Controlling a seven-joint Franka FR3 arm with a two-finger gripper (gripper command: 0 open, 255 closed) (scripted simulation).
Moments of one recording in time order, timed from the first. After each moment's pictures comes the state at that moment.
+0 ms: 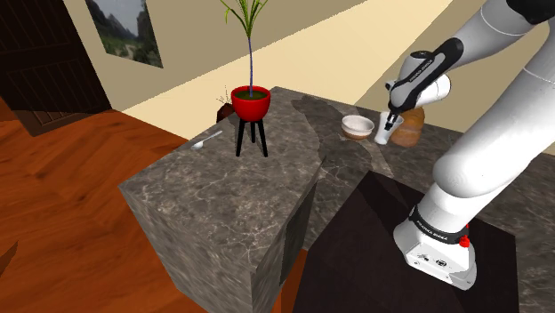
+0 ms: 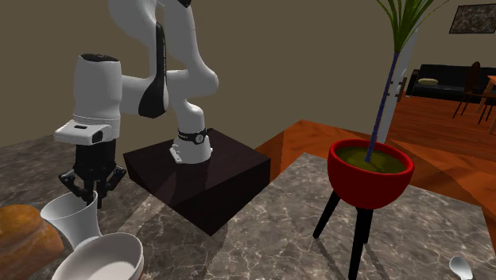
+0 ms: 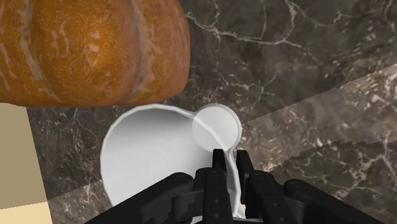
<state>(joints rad) -0.38 -0.07 -0.63 -2.63 -0.46 2.83 -0.72</state>
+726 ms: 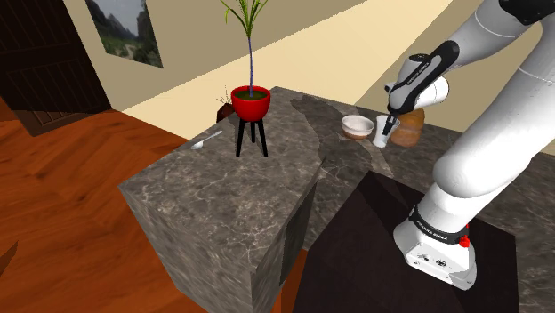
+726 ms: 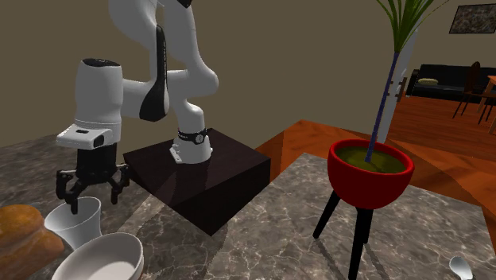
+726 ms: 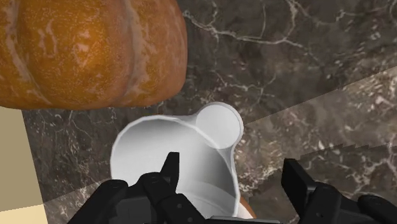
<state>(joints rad) -0.38 -0.04 -0.63 -2.63 -0.44 2.87 -0.73</state>
